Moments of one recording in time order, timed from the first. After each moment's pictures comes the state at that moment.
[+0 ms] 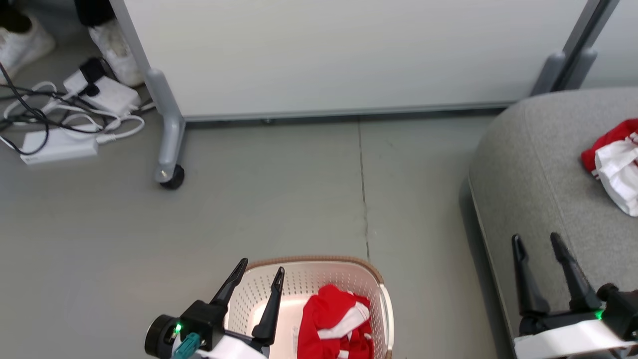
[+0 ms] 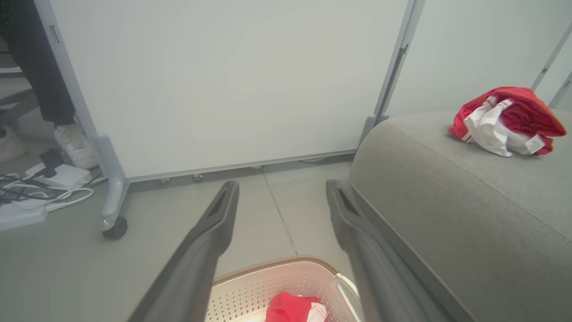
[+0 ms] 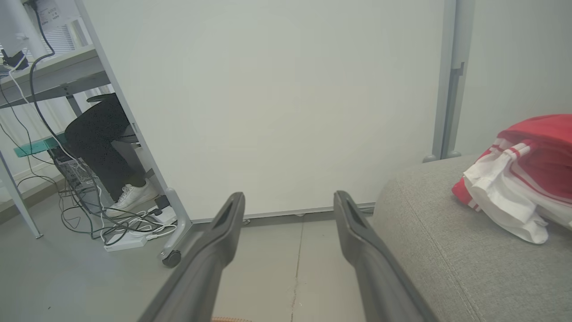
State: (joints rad) left arm -0.02 0.05 -0.32 0.27 -0.21 -0.04 -0.26; right arm 0.04 -0.08 0.02 0.10 0.29 0.13 -0.26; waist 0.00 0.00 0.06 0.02
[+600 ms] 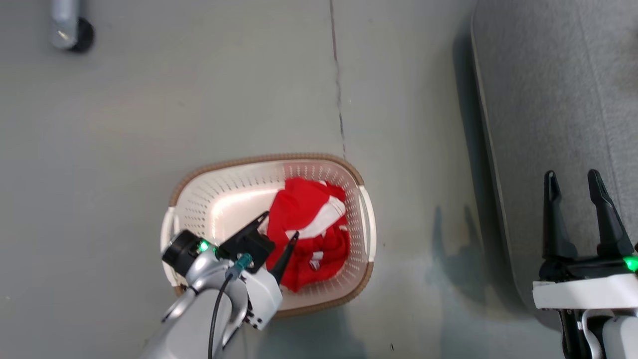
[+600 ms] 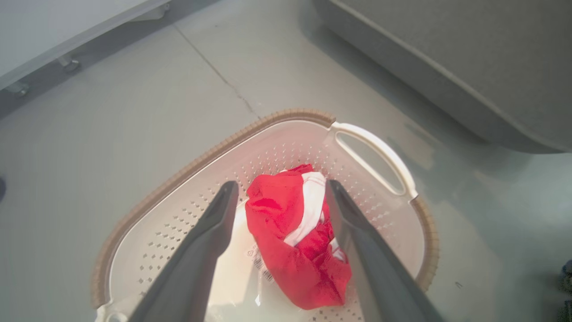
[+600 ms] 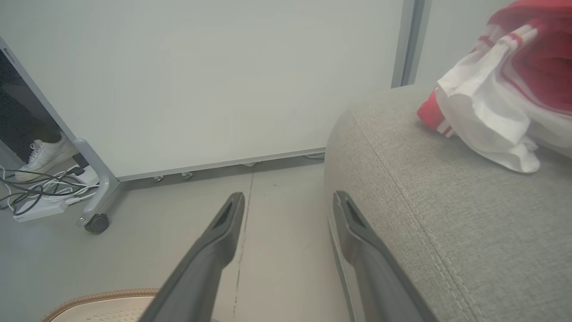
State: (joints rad) left arm -0.49 0.05 -0.53 0.82 -0.02 -0.07 -0.26; right arm -0.11 -0.06 -0.06 0.02 0.25 0.13 -0.26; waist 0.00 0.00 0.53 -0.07
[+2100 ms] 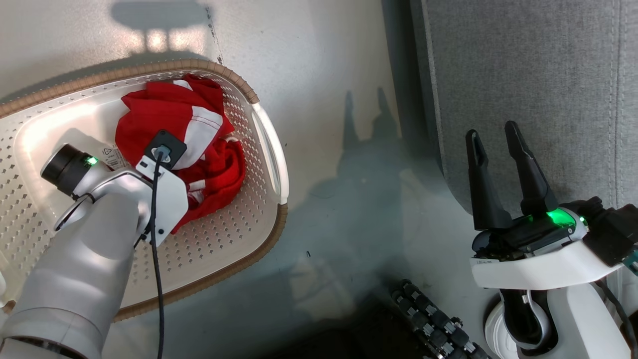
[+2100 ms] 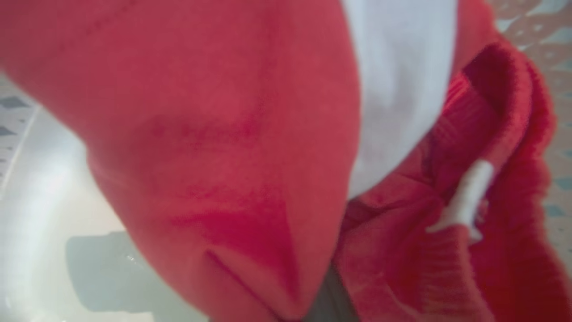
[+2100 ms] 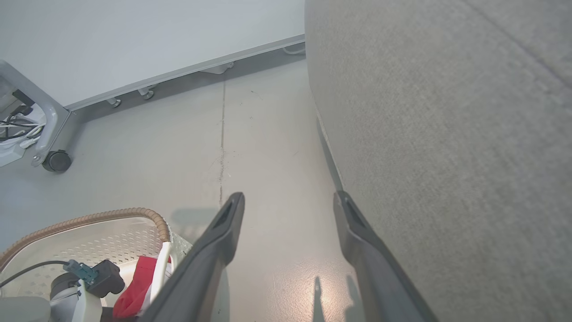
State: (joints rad) left arm -0.96 0.18 -0.61 1.29 0.01 -0.09 0.02; right arm -0.25 -0.05 0.19 -0.05 0.43 0.13 -0.26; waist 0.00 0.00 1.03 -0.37
